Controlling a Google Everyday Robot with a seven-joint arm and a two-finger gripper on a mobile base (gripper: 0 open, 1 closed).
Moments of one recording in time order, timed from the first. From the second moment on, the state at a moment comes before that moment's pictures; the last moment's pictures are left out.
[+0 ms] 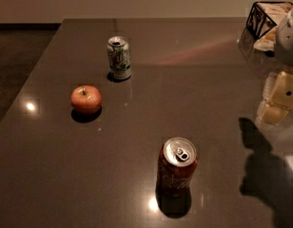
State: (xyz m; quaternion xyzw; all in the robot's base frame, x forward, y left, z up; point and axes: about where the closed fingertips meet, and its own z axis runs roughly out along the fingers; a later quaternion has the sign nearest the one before) arm 0.438 -0.216 0.977 -0.60 0.78 -0.04 0.16
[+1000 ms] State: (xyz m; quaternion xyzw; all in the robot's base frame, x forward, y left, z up) arm 0.401 -0.186 0.954 -0.64 0.74 0.01 0.19
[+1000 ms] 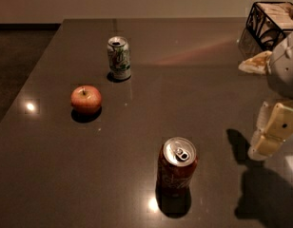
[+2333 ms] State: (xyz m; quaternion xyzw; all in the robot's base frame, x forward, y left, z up) arm 0.330 -0.051 0.902 -0.72 0.62 0.19 0.26
